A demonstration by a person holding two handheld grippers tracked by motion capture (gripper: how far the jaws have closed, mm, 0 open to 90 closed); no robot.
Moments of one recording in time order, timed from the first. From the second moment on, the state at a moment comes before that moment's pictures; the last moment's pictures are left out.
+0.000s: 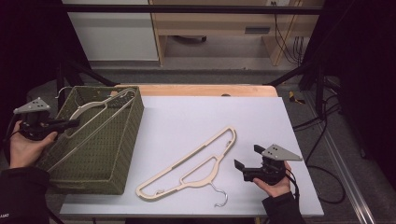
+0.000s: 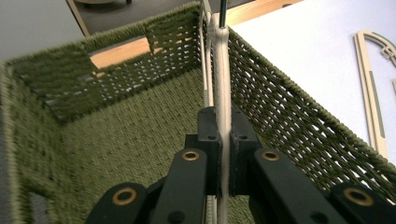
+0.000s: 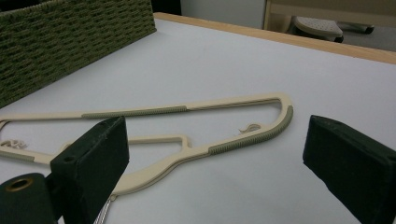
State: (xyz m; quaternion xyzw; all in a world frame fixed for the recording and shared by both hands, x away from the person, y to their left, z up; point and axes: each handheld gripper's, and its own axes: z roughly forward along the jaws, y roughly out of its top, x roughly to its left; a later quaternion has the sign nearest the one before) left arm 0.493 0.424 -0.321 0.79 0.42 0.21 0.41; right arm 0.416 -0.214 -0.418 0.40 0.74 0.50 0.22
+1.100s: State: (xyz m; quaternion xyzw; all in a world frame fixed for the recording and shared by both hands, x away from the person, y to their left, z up) left arm 0.518 0.437 -0.392 0.76 0.56 0.19 0.28; right arm 0.418 -0.208 -0.423 0.39 0.74 0.50 0.21
